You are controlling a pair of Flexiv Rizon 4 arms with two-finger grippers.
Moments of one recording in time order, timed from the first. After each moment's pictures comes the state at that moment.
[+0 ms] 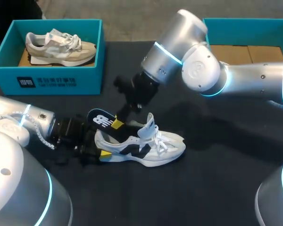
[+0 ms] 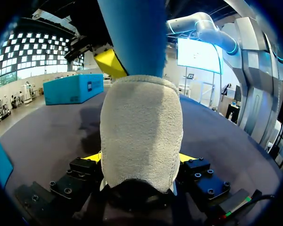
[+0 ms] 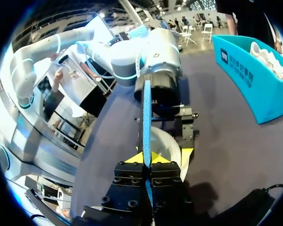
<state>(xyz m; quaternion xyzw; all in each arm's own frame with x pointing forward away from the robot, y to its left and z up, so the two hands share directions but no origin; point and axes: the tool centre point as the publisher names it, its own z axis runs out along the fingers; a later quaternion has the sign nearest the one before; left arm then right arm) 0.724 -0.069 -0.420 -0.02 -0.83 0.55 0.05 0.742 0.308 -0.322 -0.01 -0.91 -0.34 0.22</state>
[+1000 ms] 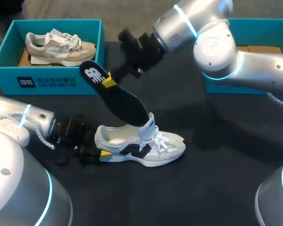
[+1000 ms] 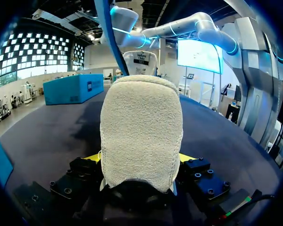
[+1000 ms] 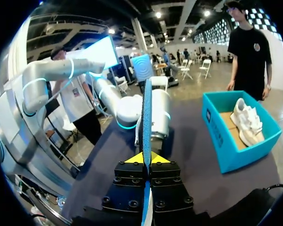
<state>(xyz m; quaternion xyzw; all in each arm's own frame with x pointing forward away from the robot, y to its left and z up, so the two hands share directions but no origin) 0.724 -0.069 -0.420 -0.02 -0.83 0.55 0.05 0.794 0.325 -0.188 0.01 -0.87 -0.48 0.14</state>
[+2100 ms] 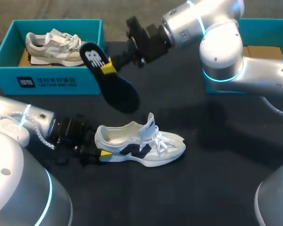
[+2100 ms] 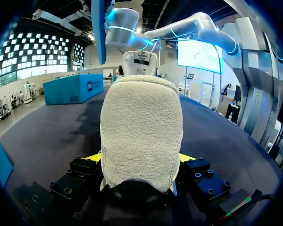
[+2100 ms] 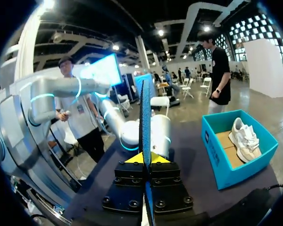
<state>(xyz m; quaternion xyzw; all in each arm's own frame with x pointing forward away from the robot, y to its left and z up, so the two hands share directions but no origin) 0.724 -0.069 -0.420 -0.02 -0.83 0.55 0.05 0.801 0.327 -0.139 0.00 -0.82 -0.56 0.15</state>
